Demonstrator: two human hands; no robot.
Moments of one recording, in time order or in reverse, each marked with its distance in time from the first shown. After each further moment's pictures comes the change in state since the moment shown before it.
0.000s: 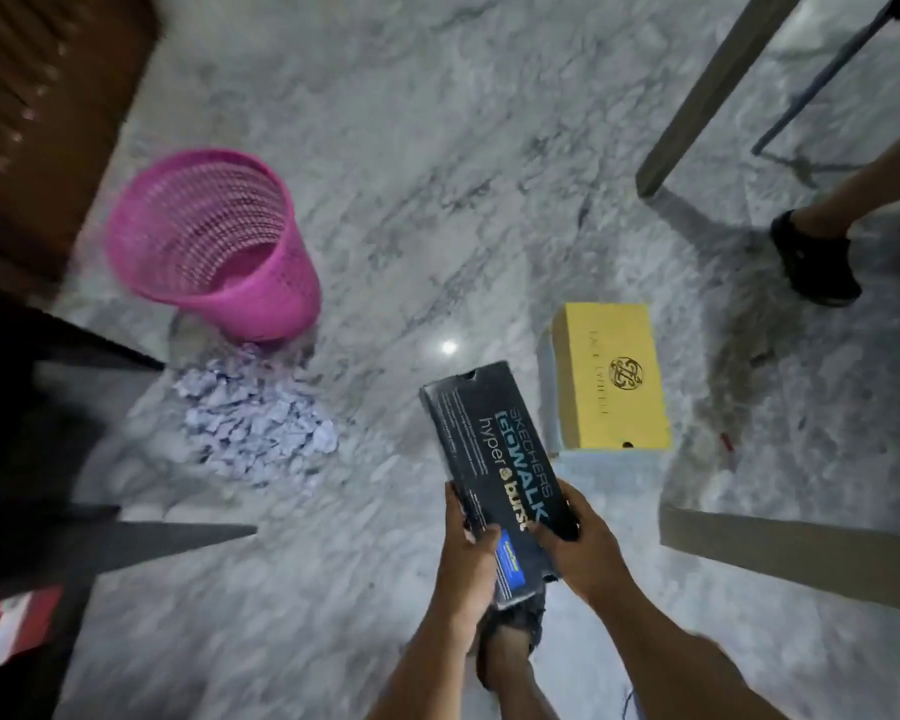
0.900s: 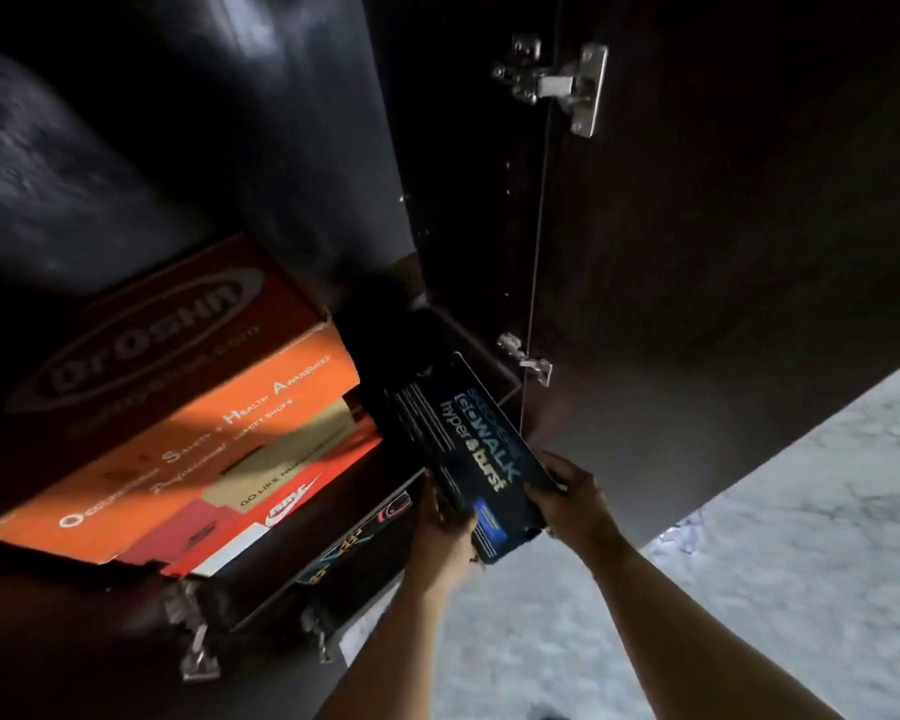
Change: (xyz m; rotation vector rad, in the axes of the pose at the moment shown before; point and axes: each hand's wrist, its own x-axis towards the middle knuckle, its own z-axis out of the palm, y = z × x) left_hand -0.346 0.002 -0.562 -0.618 0.631 0.328; right_hand -0.346 -0.257 0.509 -0.309 -0.478 -0.566
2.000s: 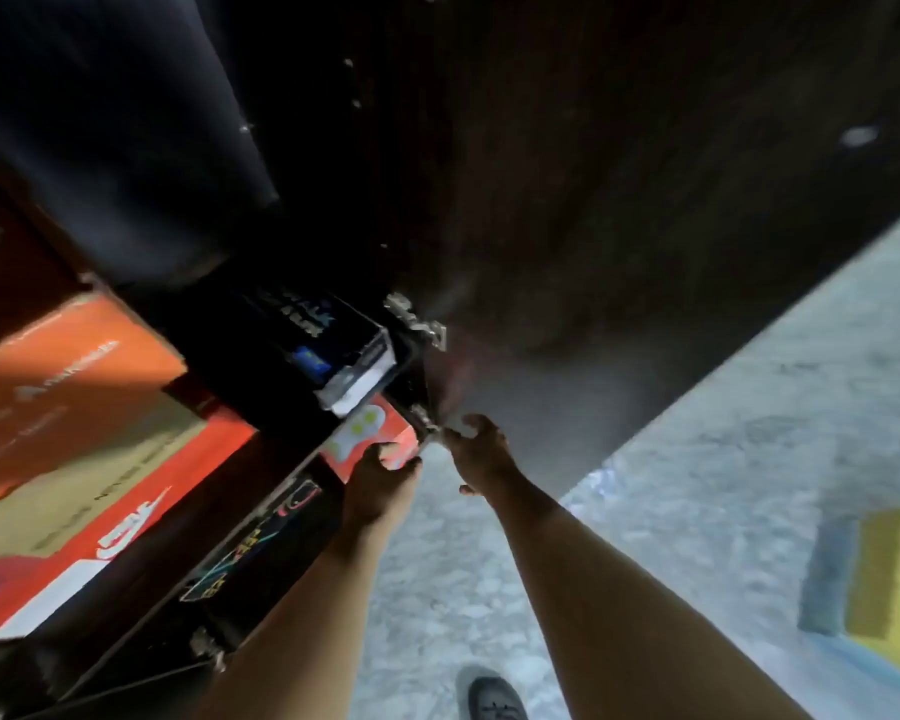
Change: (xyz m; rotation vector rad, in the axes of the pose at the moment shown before) left_hand 0.082 -0.027 0.065 0.598 0.092 0.074; right_hand 0.059 0.009 -0.009 0.132 0.030 0.286
